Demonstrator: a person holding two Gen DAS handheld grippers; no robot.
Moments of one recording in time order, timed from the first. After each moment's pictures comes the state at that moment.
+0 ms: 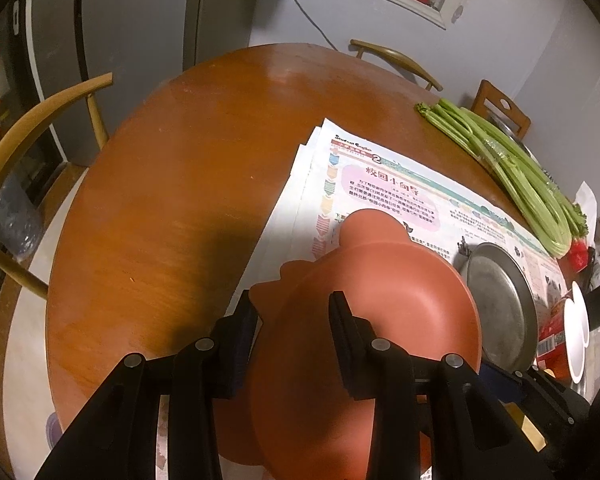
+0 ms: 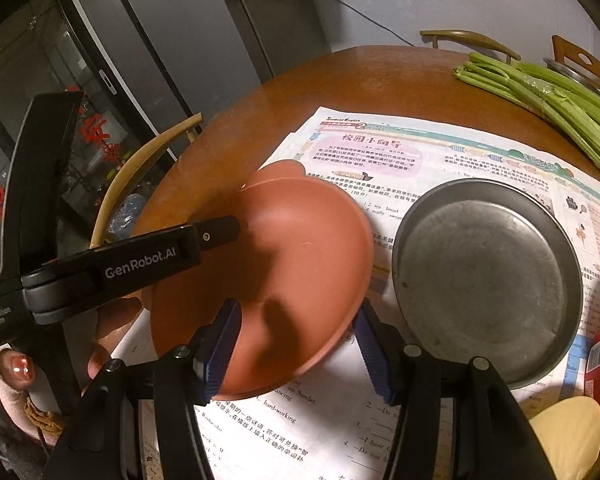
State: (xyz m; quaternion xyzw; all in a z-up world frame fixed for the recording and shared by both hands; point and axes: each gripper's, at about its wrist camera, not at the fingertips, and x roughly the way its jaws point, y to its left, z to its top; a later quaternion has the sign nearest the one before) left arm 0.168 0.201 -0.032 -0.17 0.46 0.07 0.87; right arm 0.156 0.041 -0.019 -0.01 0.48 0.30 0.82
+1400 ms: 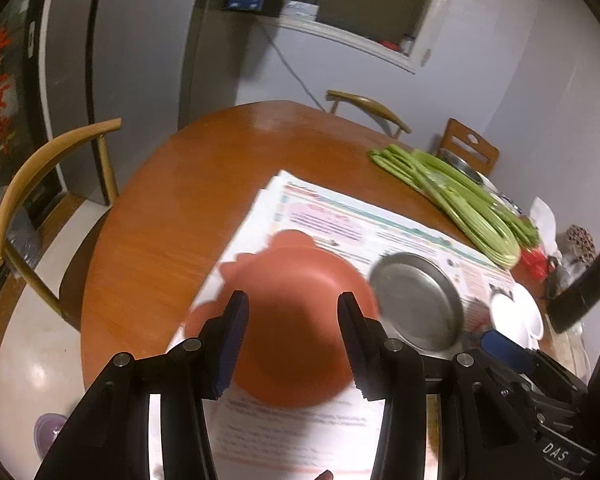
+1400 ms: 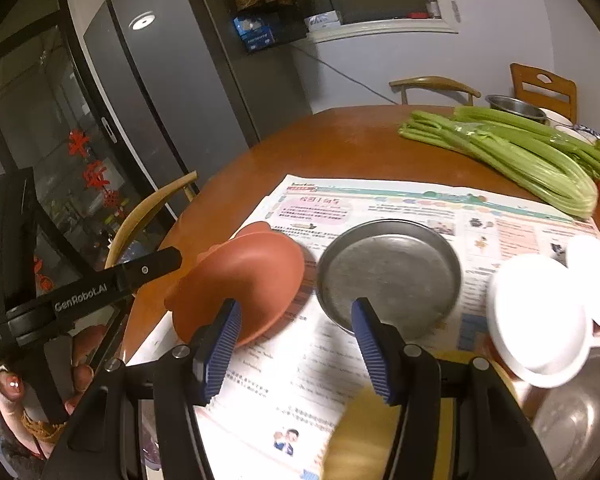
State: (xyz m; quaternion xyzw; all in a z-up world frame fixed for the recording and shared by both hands) left arm 0.089 0.155 0.040 -0.17 0.37 0.06 0.91; right arm 0.106 -0.047 0.049 0.02 0.40 0.28 0.87
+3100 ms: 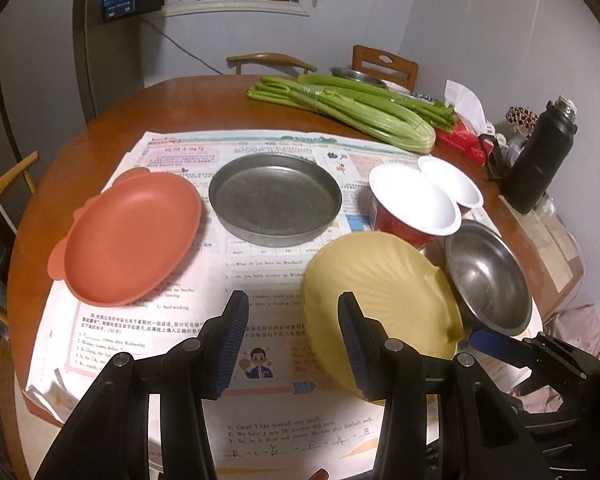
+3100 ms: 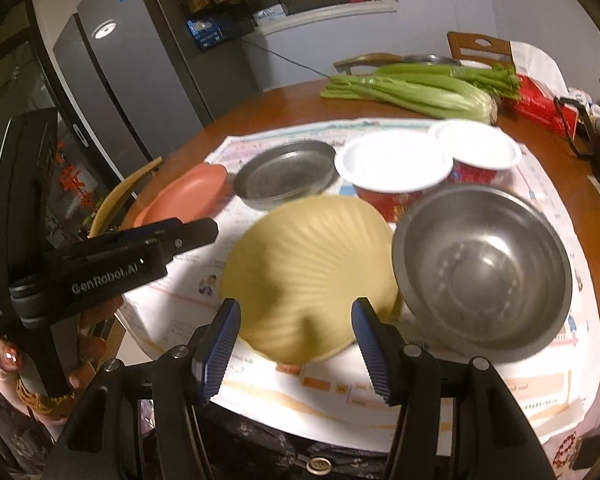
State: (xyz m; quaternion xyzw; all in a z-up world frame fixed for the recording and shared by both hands) left arm 0.053 0.005 0.015 -0.05 0.42 -0.06 0.90; right arm 0.006 -0.162 0.017 0.04 0.44 0.21 0.87
